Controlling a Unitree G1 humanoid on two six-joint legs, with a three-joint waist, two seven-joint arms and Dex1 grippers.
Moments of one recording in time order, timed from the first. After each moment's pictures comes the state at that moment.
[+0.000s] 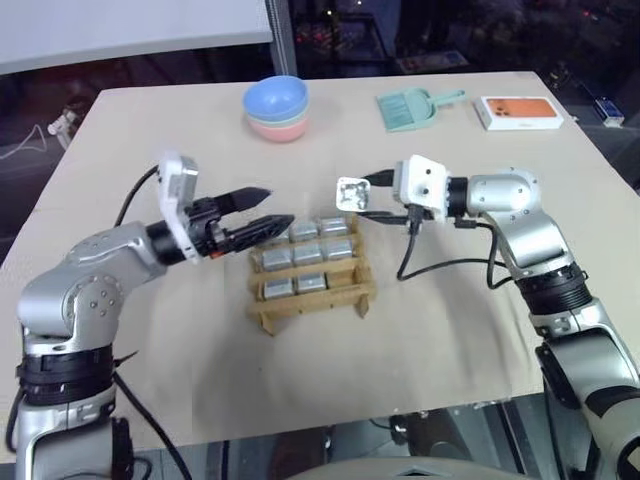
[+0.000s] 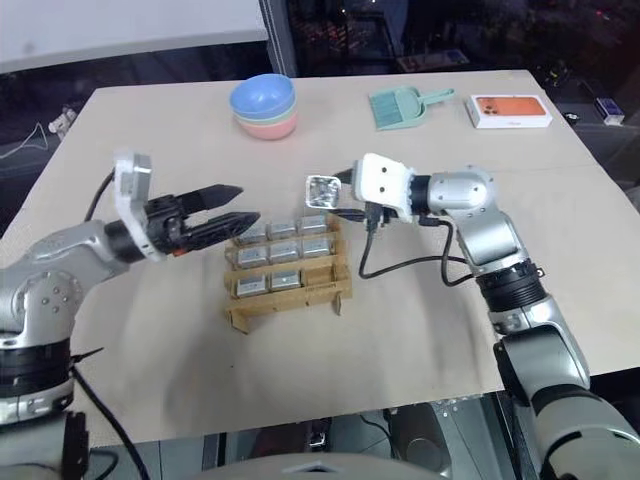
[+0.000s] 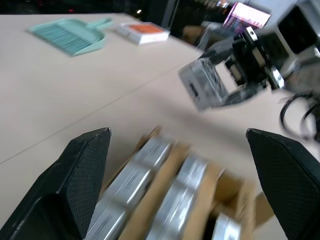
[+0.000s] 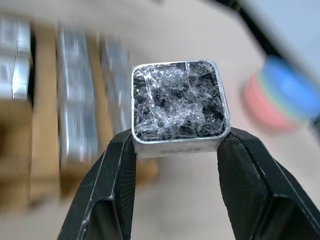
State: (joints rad) left arm -0.42 0.74 0.26 -0.20 -0.87 0.84 -0.88; right arm -0.81 -0.38 0.26 0.07 0.00 0.01 1.06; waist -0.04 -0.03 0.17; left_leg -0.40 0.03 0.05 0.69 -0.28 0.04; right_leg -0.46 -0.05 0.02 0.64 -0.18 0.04
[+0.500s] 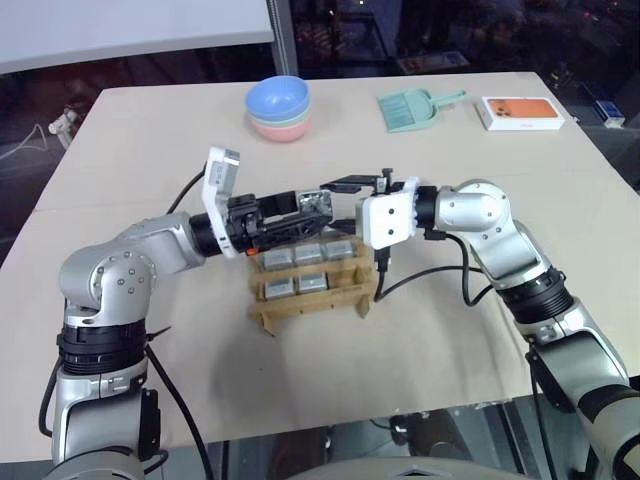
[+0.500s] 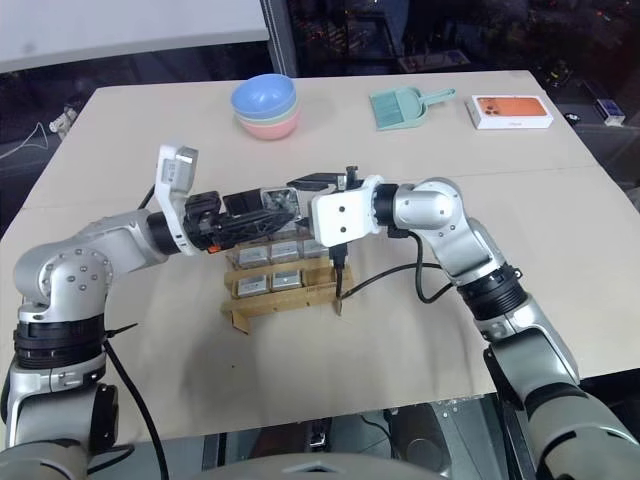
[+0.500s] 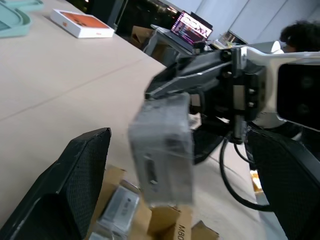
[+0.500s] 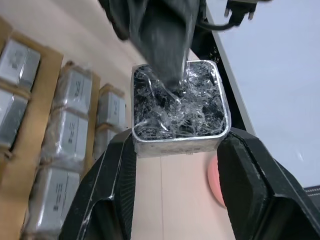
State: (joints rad) left arm -0.50 0.69 0.20 -0.17 -0.95 0.98 -0.90; right arm -0.81 -0.38 0.37 0.07 -0.16 -0.25 0.93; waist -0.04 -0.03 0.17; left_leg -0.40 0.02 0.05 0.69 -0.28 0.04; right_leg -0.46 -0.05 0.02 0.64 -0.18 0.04
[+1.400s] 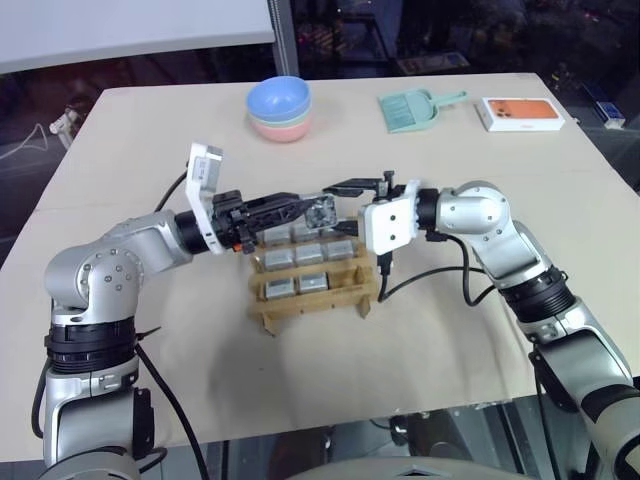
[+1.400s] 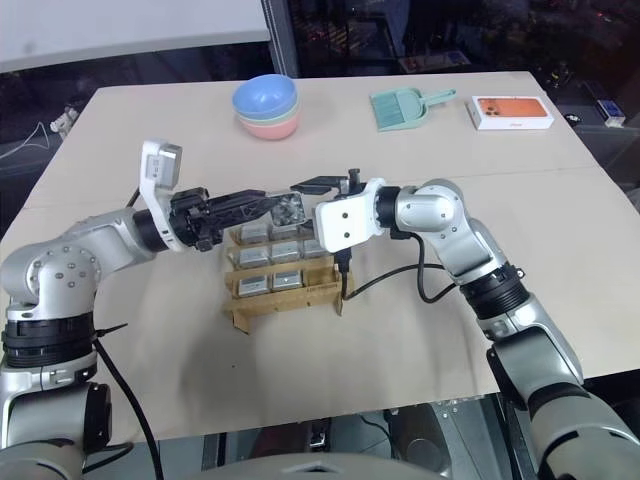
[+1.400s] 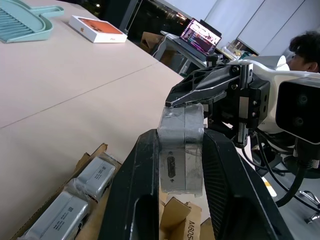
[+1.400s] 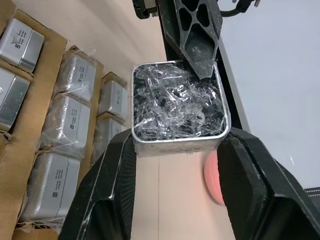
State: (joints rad) left arm -0.50 0.71 0.24 -0.12 -0.95 0.97 -0.91; right arm -0.81 -0.39 0.38 0.10 -0.18 -0.31 0.92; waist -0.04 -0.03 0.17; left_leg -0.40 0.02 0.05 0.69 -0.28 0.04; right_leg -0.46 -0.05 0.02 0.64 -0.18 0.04
